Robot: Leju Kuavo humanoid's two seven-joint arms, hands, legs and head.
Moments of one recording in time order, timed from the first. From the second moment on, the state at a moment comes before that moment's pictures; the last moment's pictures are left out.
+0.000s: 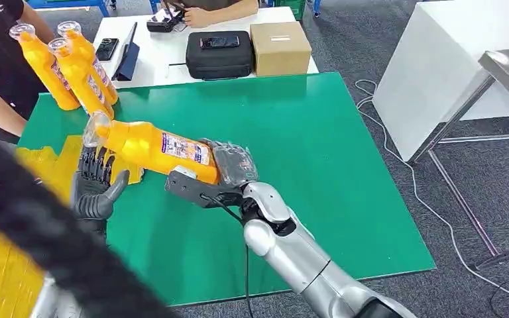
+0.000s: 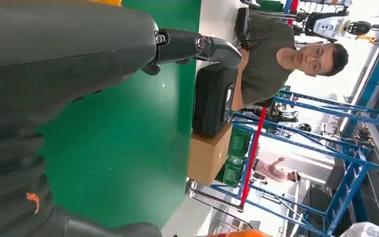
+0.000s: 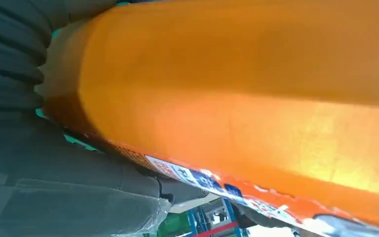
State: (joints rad) left arm -0.29 -0.07 -0.13 -1.31 0.39 0.03 -0.29; right arm -0.52 0.17 0.64 -1.23 0.82 -0.10 0.29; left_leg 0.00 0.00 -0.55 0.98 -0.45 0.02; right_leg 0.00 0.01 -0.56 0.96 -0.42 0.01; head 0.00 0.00
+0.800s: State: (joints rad) left arm -0.25 -0.10 -0.29 -1.40 0.47 -0.10 -0.20; right arm -0.50 0.19 0.62 -1.24 0.87 -0.06 0.30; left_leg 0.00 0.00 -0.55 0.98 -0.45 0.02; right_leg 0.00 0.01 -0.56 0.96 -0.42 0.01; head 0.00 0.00
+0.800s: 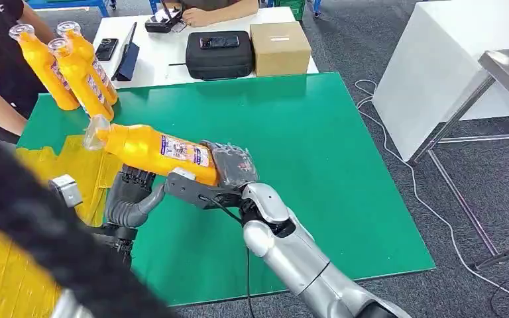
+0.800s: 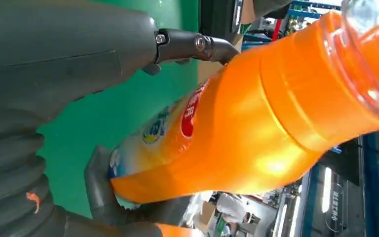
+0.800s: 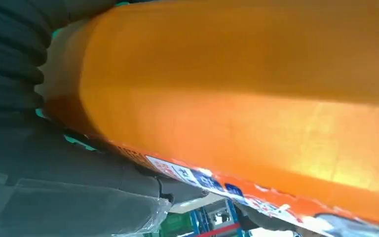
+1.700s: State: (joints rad) left arm -0.21 -0.10 -0.24 -1.45 0.48 -0.06 -0.21; right arm -0.48 0.26 0.78 -1.21 0.89 0.05 0.32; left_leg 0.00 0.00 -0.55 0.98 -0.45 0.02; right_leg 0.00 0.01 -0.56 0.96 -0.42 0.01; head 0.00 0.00
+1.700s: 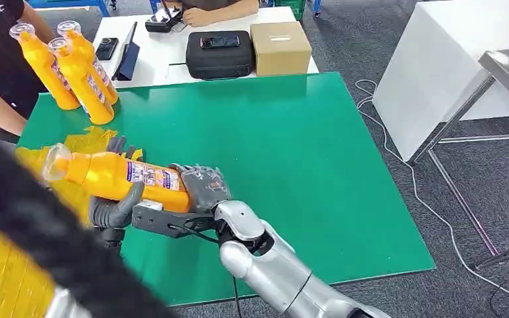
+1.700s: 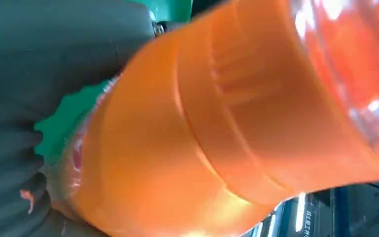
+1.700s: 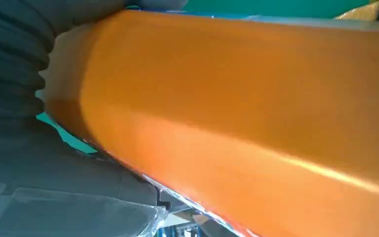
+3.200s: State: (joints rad) left arm -0.16 -0.10 -0.20 -1.47 0.45 -0.06 -0.25; right arm -0.51 0.32 0.83 -1.06 0.85 0.06 0.32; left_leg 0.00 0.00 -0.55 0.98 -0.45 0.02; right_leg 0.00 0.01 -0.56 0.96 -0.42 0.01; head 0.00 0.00
